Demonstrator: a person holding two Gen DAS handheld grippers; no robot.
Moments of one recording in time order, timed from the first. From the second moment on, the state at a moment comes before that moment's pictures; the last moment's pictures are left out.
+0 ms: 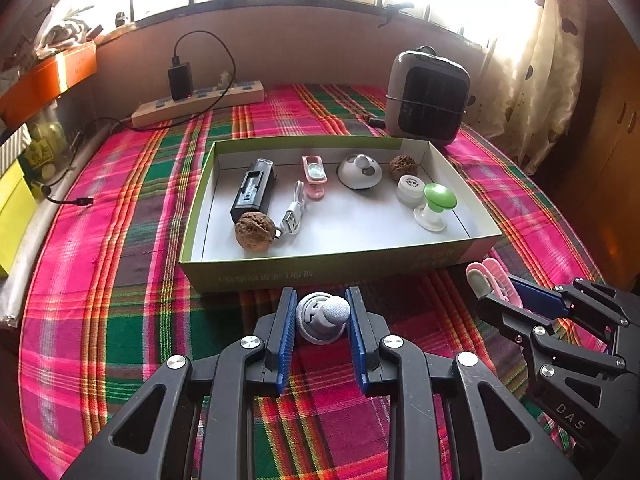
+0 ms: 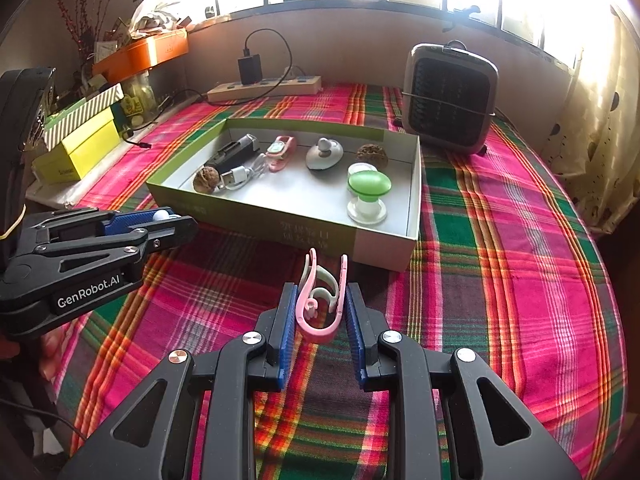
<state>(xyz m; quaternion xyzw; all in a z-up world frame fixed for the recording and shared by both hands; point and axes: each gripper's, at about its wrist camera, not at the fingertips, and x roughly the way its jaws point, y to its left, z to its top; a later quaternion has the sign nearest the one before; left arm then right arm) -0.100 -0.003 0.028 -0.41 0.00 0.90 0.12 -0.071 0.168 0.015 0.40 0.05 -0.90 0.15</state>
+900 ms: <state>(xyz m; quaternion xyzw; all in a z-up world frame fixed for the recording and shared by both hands) -0.136 0.000 0.045 -0.40 -0.01 0.91 0.12 -0.135 0.160 0.043 0.38 0.04 -0.90 0.20</state>
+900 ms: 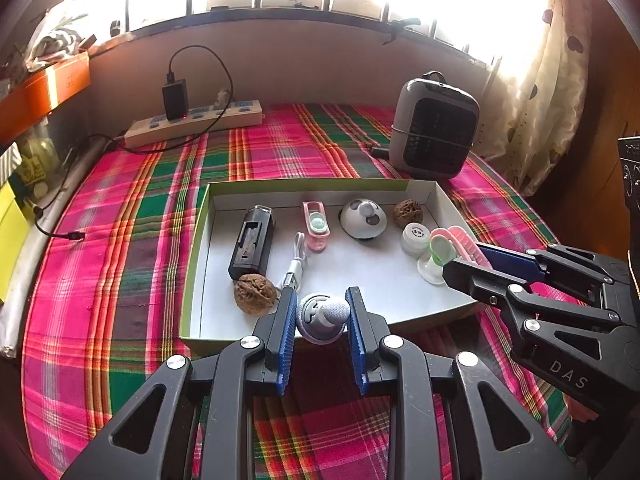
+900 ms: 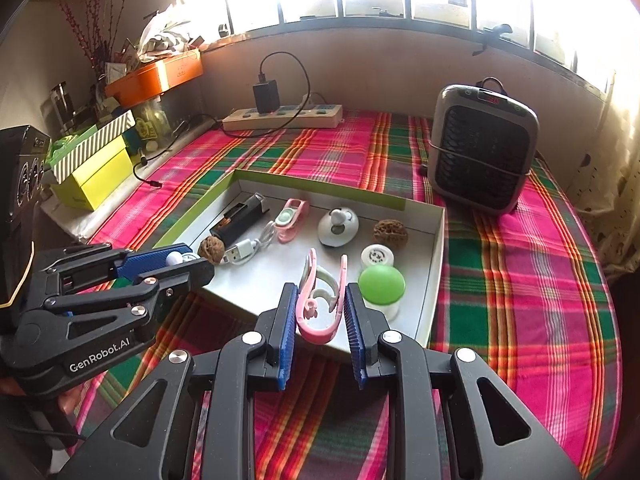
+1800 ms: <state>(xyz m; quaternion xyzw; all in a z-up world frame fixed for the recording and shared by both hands) -0.179 0.010 0.017 -0.43 0.00 0.89 0.12 -0.194 0.153 0.017 0.42 0.05 -0.87 0.23</state>
